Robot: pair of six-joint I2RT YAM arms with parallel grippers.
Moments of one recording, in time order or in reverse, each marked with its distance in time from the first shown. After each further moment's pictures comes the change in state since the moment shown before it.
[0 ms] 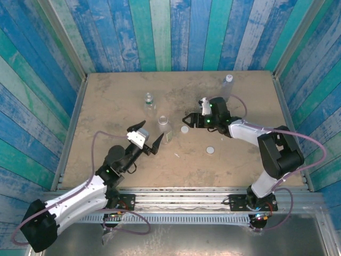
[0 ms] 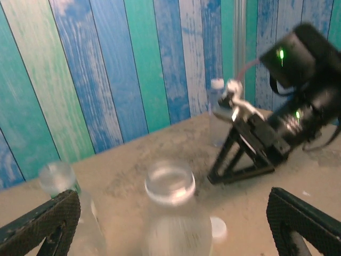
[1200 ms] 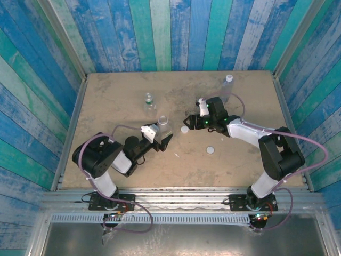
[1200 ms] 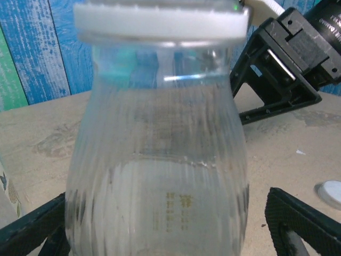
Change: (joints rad) left arm 0.186 1.033 0.035 0.908 0.328 -0.108; right arm 0.031 -0.013 0.030 -0.111 0.144 -0.145
